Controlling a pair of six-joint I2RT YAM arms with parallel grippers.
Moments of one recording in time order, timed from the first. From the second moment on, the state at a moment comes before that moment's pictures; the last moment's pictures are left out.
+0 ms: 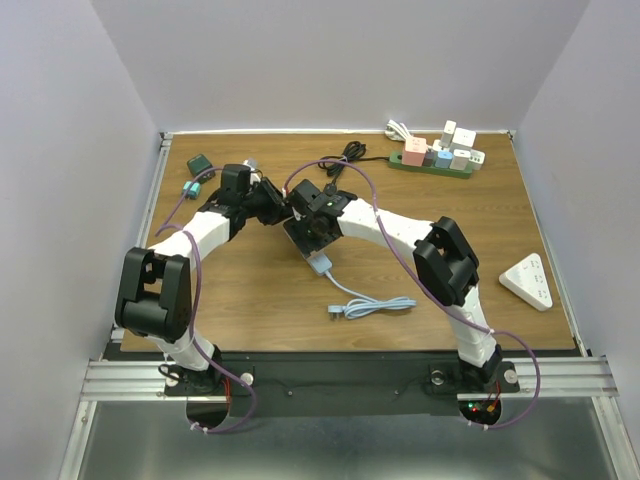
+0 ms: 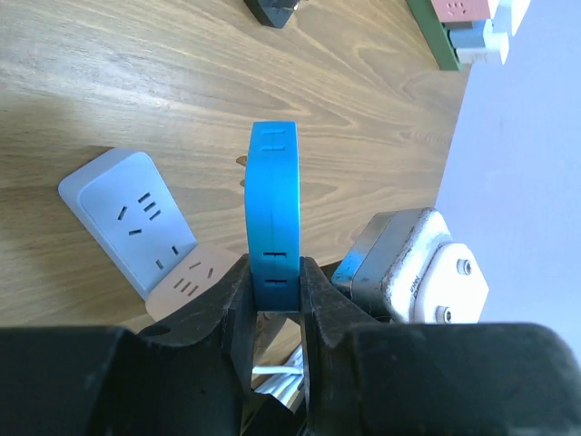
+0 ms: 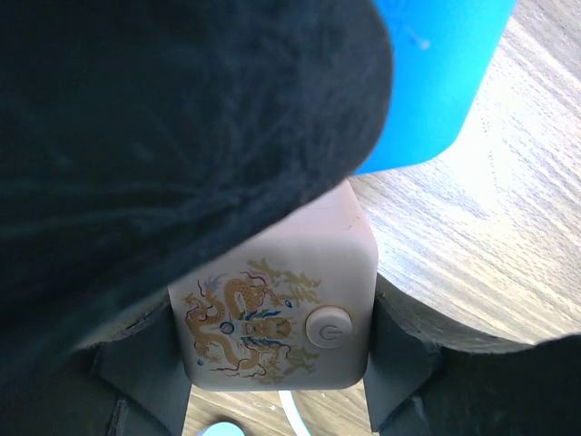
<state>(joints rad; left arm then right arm) -0.25 1.58 1.00 -0.05 0.43 -0.94 0.86 2.16 1.77 -0.74 0.11 0.22</state>
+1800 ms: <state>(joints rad) 0.03 1.61 1.08 -0.17 0.36 -0.65 0.86 2.13 1.75 -0.75 0.10 0.32</state>
